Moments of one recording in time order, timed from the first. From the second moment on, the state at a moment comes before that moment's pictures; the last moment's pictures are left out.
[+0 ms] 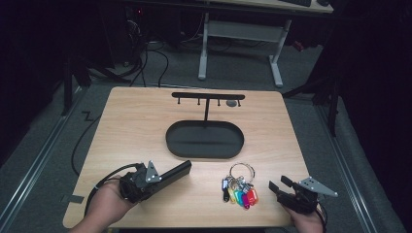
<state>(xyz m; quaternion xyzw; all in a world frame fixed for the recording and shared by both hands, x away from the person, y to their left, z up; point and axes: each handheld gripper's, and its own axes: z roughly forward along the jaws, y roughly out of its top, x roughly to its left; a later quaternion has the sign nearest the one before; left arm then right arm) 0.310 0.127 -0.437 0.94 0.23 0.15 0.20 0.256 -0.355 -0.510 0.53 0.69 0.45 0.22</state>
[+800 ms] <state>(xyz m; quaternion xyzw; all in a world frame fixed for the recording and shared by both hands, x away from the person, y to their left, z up) 0.322 0.095 -0.404 0.93 0.14 0.25 0.22 0.258 -0.353 -0.511 0.52 0.69 0.45 0.22</state>
